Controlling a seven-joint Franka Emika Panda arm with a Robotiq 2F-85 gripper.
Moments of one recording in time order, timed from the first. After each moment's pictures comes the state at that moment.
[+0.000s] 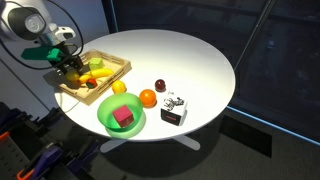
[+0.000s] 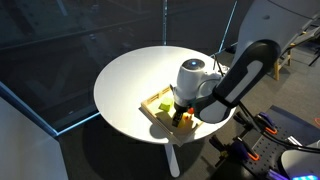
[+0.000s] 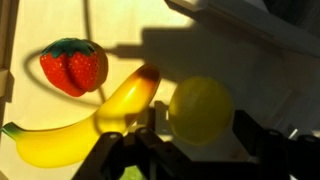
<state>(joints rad) 0.36 0.46 0.03 -2.42 -0.17 2.92 0.09</state>
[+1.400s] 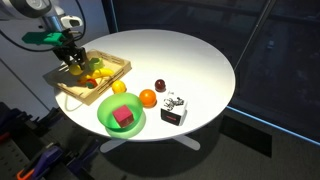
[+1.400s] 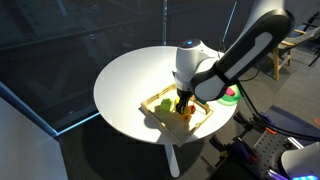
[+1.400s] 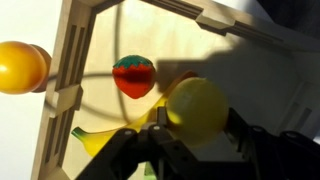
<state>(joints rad) 0.27 0.34 0.05 -2.37 -0.15 2.63 0.08</state>
